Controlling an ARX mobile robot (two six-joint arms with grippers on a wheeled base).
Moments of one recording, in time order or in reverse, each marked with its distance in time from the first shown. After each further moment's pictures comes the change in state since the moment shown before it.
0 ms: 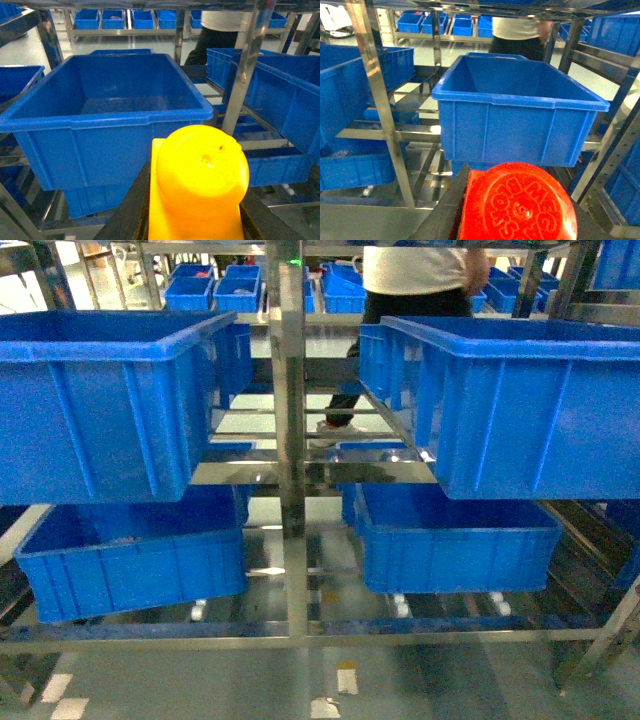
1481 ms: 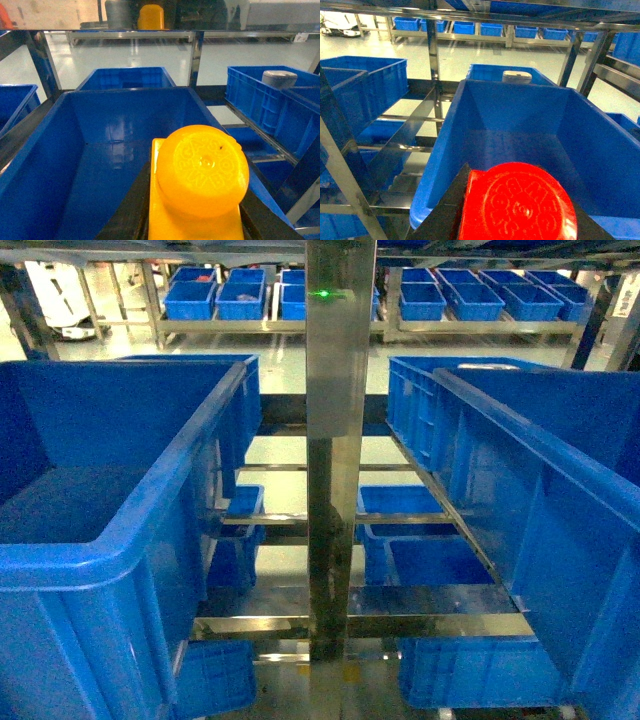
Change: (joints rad) left arm 0.000 0.007 0.000 0.002 0.000 0.000; right arm 0.000 0.007 0.000 -0.002 -0.003 0.000
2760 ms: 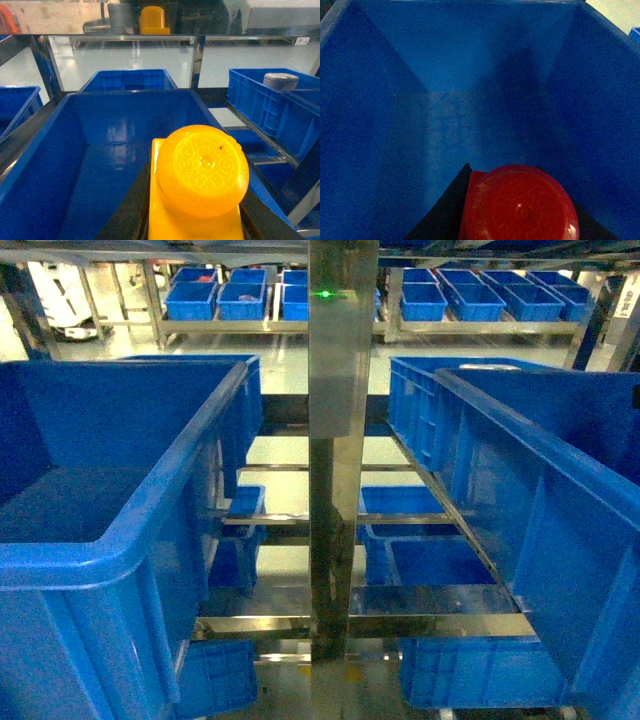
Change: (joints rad) left arm 0.000 -0.008 0.000 0.000 -0.001 0.000; right arm -0.072 1.316 0.663 0.285 0.143 0.016
